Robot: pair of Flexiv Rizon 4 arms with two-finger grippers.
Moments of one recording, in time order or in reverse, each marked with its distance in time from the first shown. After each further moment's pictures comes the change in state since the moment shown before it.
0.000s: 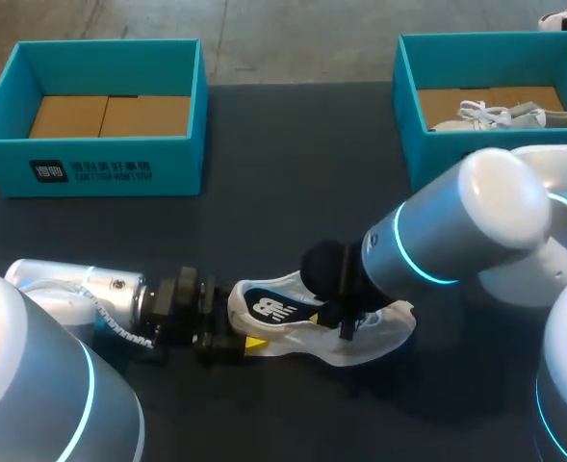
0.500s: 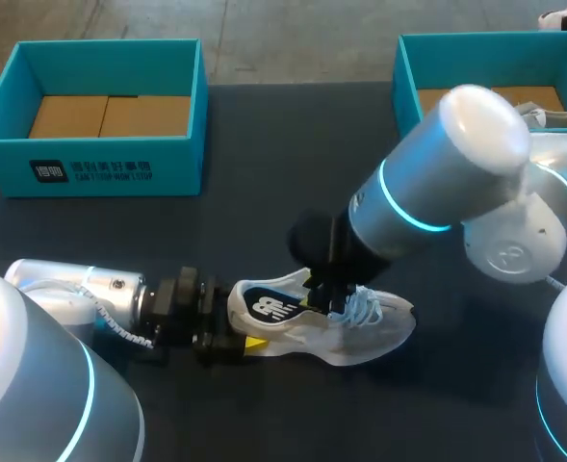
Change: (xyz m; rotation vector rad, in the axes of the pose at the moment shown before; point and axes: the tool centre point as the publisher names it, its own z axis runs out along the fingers) left arm 0.000 0.000 0.000 0.000 0.000 0.000; right arm -0.009 0.028 -0.016 0.003 0.131 -0.007
